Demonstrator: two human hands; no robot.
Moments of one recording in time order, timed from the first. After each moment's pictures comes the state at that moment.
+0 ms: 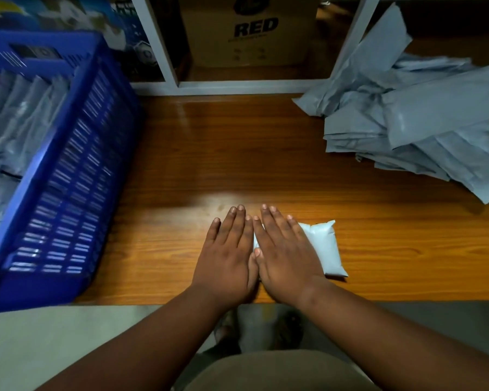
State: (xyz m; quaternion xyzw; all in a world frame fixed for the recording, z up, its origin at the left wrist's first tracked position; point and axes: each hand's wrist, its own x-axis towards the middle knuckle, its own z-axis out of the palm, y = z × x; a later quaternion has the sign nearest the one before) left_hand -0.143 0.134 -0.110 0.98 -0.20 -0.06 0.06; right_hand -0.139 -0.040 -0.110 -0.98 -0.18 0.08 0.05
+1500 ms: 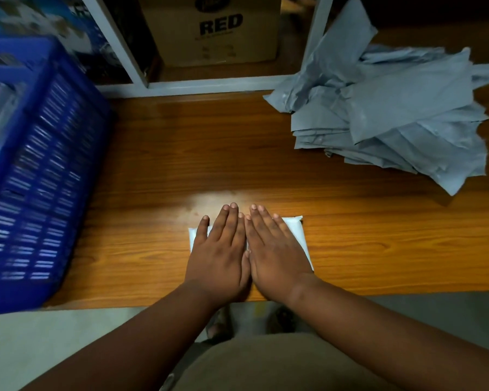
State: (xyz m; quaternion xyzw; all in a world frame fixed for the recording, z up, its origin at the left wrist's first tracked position) left_hand -0.139 0.081 -0.109 0.97 -0.22 -0.05 0.01; right_hand -0.142 -0.087 -0.118 -0.98 -0.20 0.03 0.08
